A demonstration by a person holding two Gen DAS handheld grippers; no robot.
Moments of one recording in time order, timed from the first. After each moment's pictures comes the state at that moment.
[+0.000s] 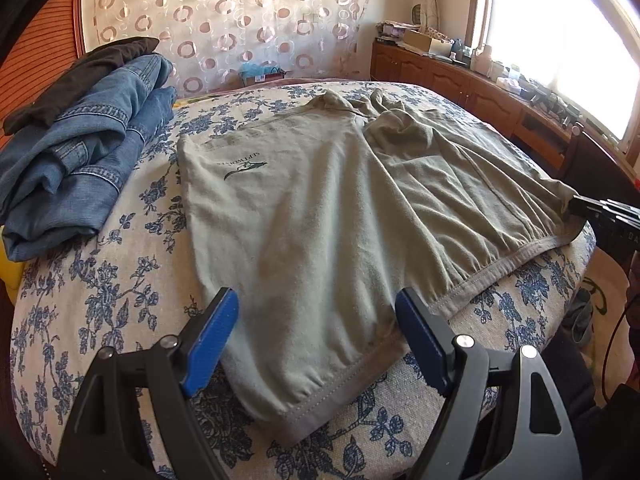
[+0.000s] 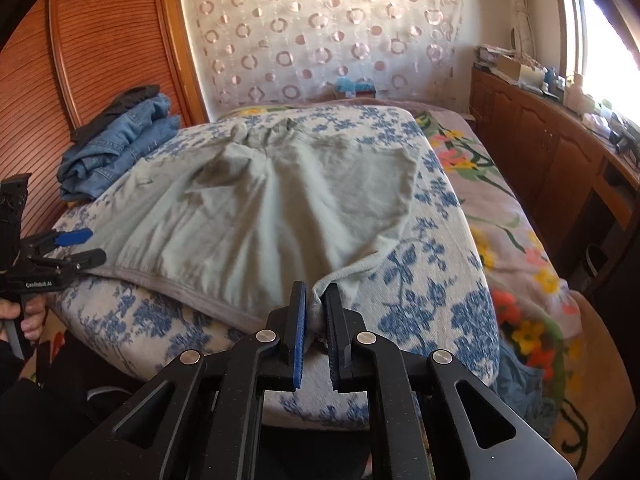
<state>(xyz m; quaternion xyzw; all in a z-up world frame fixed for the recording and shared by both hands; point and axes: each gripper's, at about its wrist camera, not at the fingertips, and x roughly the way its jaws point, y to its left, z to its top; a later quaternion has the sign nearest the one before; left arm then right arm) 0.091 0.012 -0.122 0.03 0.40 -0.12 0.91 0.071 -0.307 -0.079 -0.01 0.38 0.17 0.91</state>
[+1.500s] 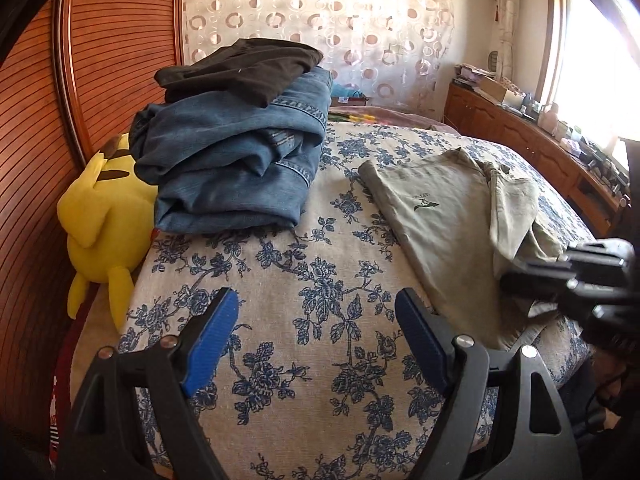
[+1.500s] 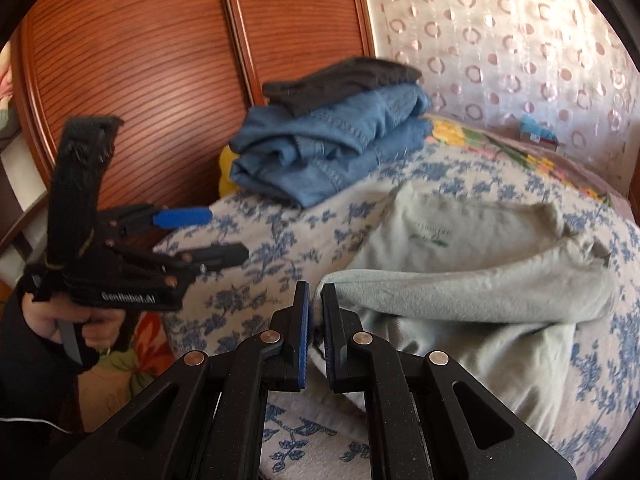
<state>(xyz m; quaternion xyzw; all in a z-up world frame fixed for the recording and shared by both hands) 0.070 0.147 -0.097 -0.03 0.37 0.00 0.93 0.090 -0.035 -0.068 -0.08 0.36 0.44 0.82</state>
